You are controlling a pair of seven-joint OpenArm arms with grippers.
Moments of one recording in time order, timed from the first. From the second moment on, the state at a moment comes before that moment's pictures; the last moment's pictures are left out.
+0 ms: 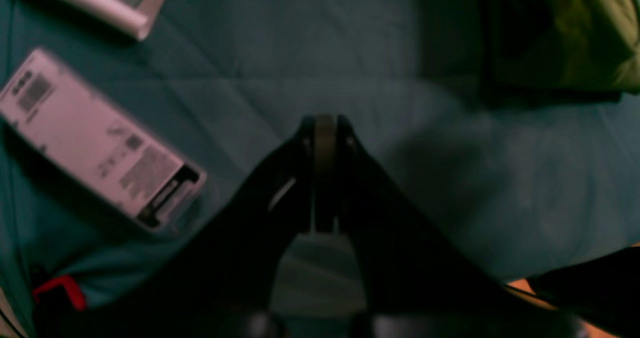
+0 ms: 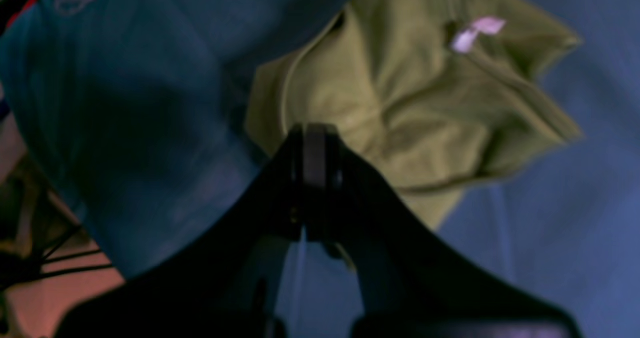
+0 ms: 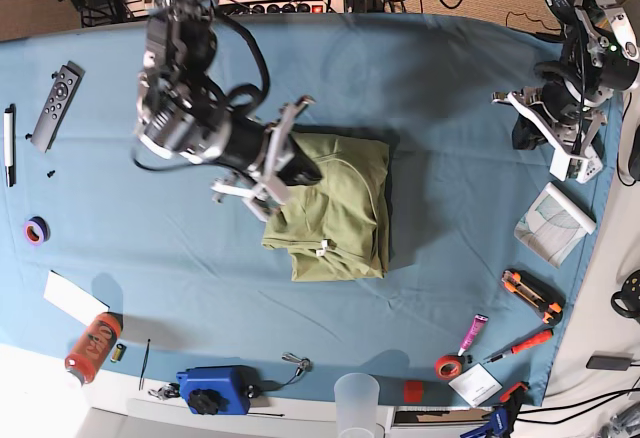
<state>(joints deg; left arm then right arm) 15.7 -8.5 -27.8 119.6 -34.7 -22.9 71.9 -2.5 4.8 0.9 115.1 30.5 38.8 -69.0</state>
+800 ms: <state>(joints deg) 35.0 -8.3 -37.5 119.7 -35.9 -22.9 72.8 -34.2 9.2 39.1 133.0 42.9 38.5 -78.2</state>
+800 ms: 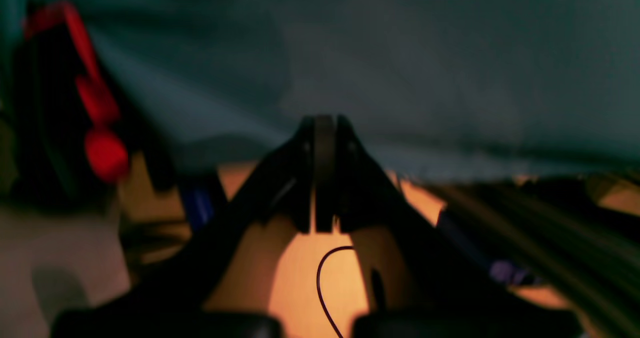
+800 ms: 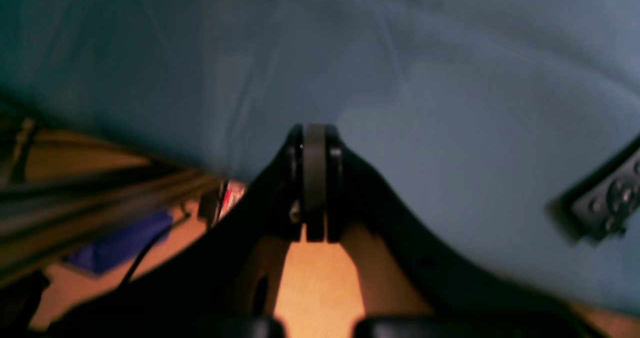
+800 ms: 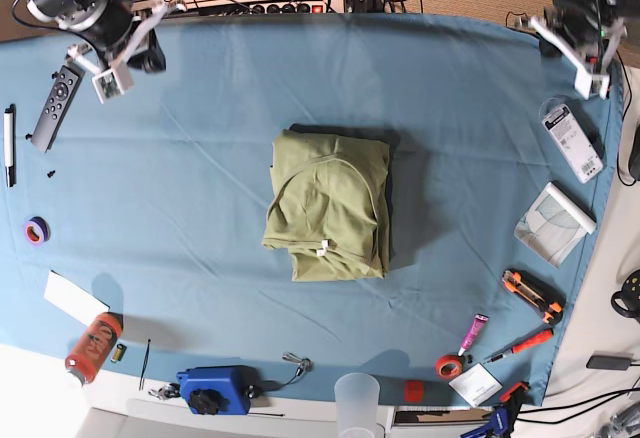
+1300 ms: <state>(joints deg) 55.2 -8.1 -37.5 119.2 -36.4 -22.9 72.1 -50.4 10.0 39.1 133.0 46.7 39.8 -78.0</state>
